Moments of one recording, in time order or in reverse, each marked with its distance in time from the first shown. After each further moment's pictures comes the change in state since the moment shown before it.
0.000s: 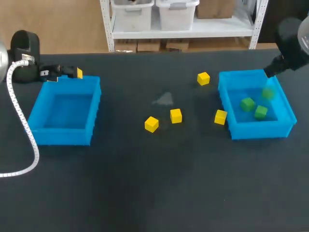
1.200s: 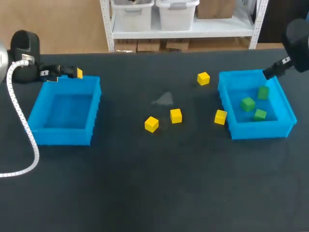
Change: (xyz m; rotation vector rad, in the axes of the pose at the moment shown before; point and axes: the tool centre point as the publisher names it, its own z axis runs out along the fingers) left arm 0.000 0.000 0.000 0.000 0.000 0.000; right arm -0.005 -0.017 0.005 0.003 -0.115 -0.053
